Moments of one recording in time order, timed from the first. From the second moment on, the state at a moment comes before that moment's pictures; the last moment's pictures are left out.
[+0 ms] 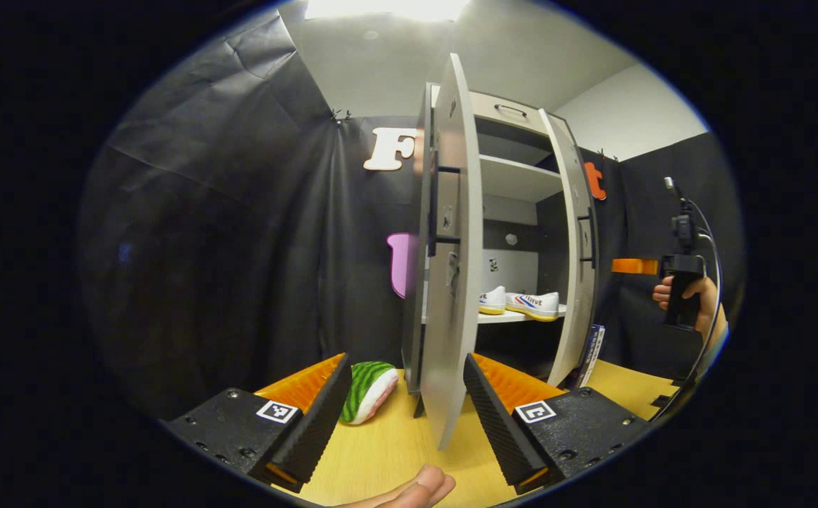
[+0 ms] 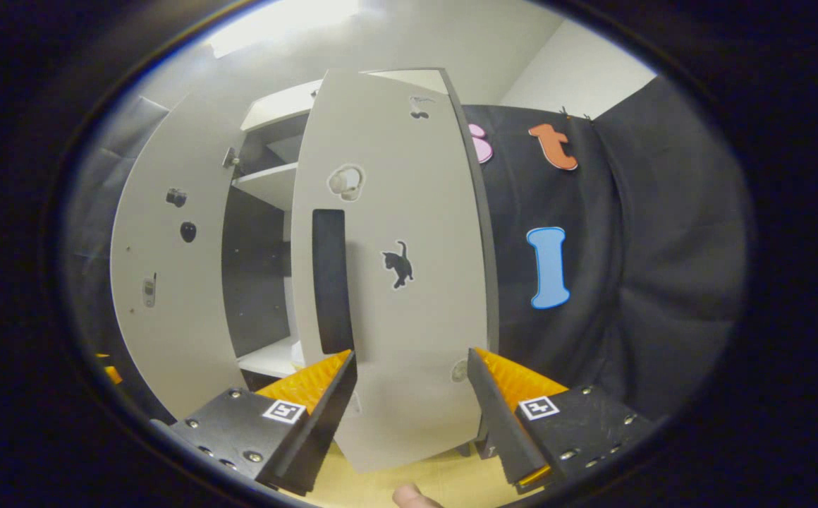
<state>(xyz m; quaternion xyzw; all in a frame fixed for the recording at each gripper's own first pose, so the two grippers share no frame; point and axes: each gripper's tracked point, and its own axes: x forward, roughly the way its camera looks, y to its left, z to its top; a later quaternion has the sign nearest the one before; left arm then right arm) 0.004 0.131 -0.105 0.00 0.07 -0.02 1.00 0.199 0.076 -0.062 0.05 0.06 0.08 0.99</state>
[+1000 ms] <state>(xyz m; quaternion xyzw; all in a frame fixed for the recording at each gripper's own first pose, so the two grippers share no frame) 0.106 0.133 -0.172 -0.06 0.15 -0.03 0.99 0.040 0.064 -0.071 -0.01 0.01 0.07 1.00</state>
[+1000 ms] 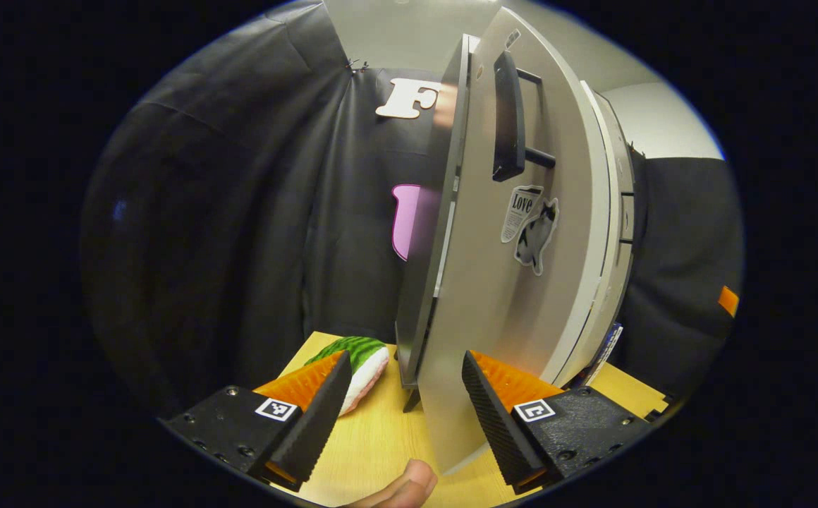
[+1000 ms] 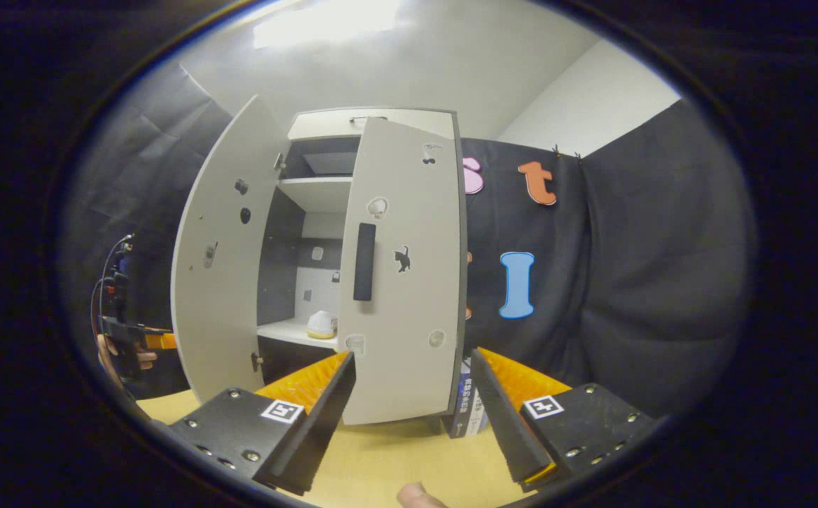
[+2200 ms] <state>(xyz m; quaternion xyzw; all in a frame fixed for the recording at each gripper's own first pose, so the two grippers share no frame) 0.175 -0.078 -0.200 -0.06 0.17 -0.15 0.97 0.031 0.031 -0.092 0.00 0.01 0.07 1.00</state>
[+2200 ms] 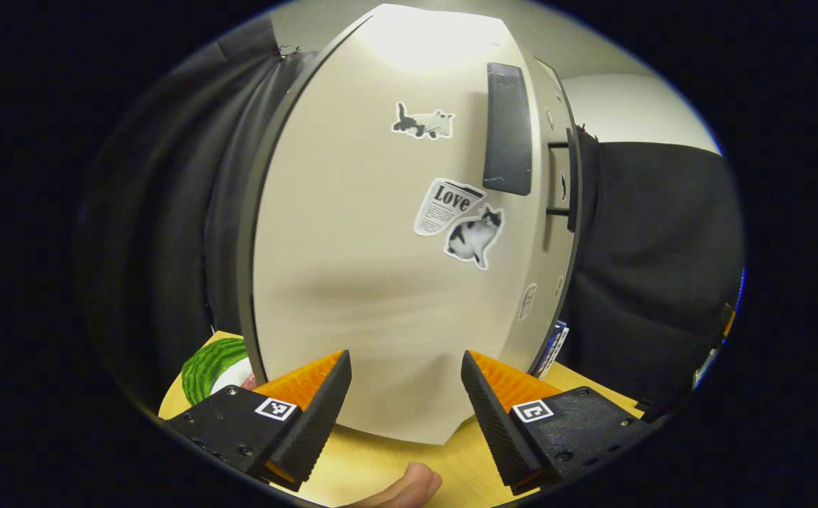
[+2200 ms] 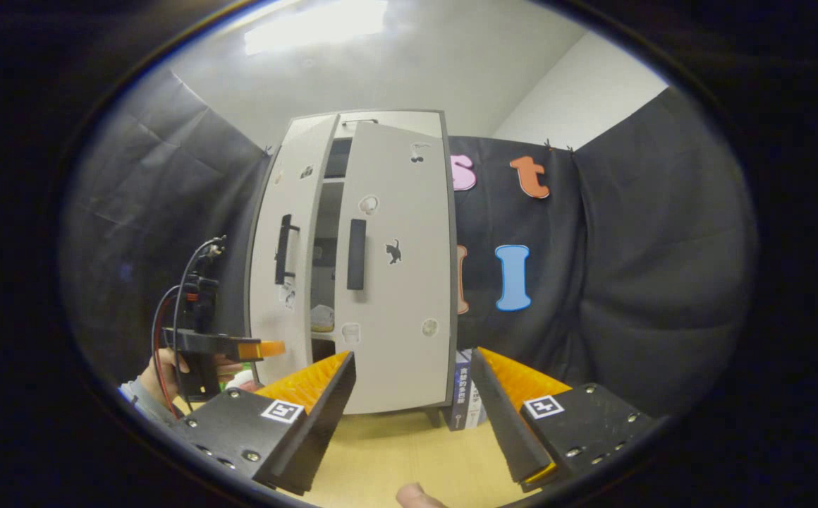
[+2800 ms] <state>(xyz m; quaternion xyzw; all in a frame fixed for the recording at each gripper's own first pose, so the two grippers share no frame) 0.174 -0.146 -0.220 -0.01 0.19 -0.18 0.97 0.040 0.024 -0.118 0.01 0.03 0.07 1.00</state>
